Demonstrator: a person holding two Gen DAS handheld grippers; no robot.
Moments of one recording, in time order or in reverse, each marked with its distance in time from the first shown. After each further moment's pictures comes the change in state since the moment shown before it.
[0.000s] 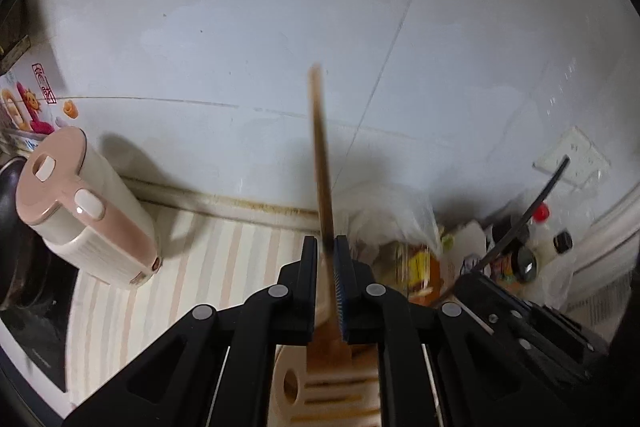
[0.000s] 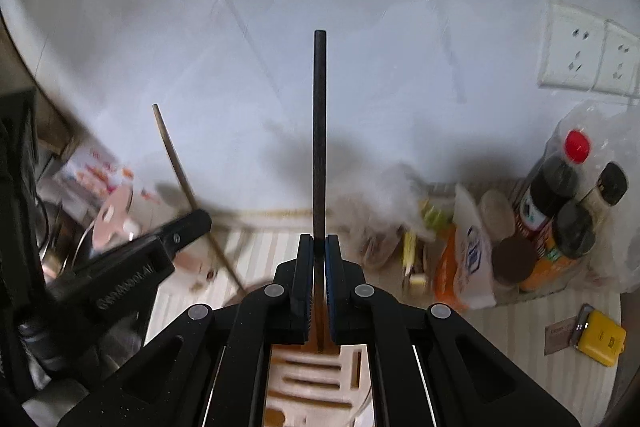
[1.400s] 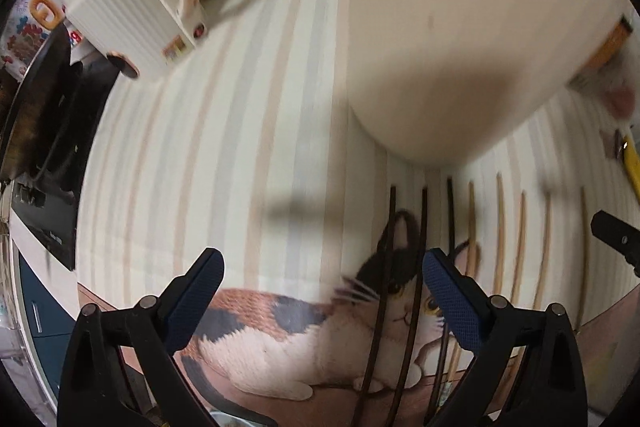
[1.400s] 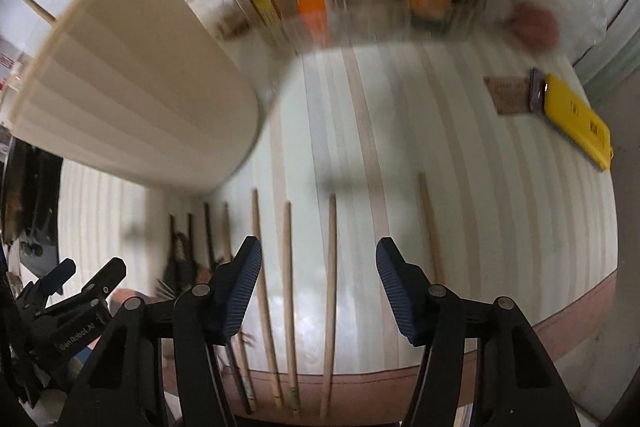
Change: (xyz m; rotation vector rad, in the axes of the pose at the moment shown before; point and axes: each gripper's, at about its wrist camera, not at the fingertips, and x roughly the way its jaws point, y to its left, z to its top) left arm 0.059 0.033 -0.254 0.096 0.385 0.296; right arm 0.020 -0.098 -0.219 0.175 0.371 -0.249
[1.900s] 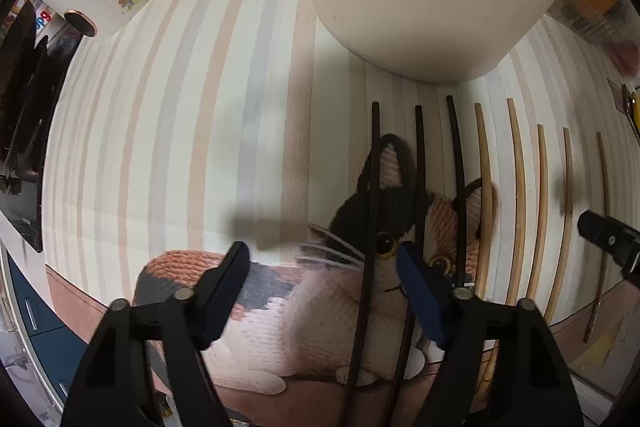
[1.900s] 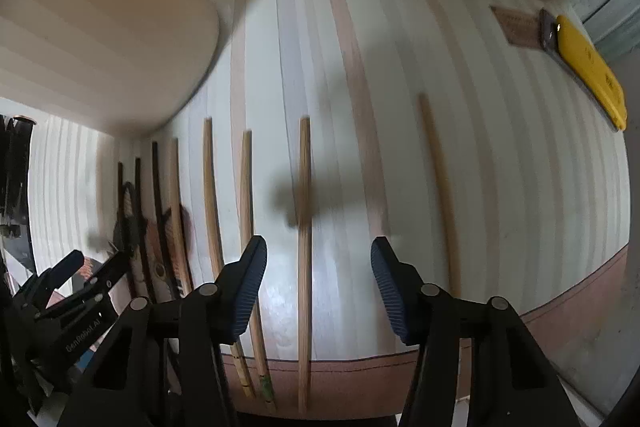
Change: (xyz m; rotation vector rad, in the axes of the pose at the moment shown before) left arm 0.044 -0.016 -0.031 0.035 0.118 -0.042; right arm 0.053 -0.009 -0.029 0.004 0.139 -0.049
